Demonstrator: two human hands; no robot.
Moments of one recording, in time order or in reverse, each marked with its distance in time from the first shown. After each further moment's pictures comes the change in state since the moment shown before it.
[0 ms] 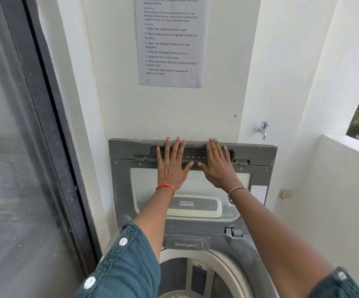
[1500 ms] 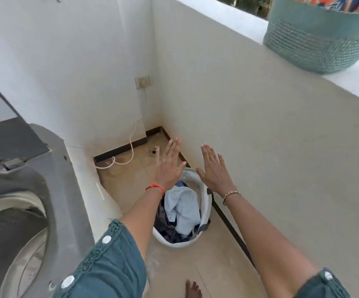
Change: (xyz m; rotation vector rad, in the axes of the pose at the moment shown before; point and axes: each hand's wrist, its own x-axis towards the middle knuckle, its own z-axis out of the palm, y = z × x) left_hand -0.253 0.531 0.124 -0.597 -0.807 0.465; right_hand -0.461 0.402 0.076 0.141 -0.425 0.717
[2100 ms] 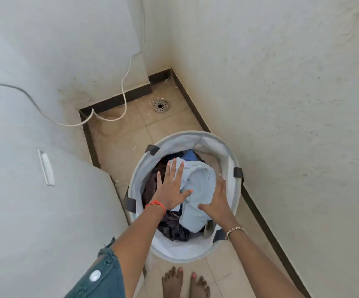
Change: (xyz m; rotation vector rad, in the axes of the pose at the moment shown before) left_hand -0.002 -0.122 0.328 -0.129 -0.506 -0.235; right_hand 0.039 0.114 0.340 0.592 -0.348 0.413
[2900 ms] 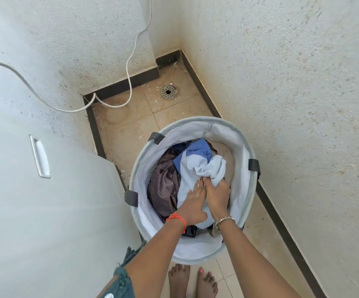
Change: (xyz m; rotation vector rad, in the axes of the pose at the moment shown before) left_hand 0.000 0.017 0.059 -0.325 -0.302 0.034; right_hand 0.039 -0.016 0.048 0.631 0.376 0.159
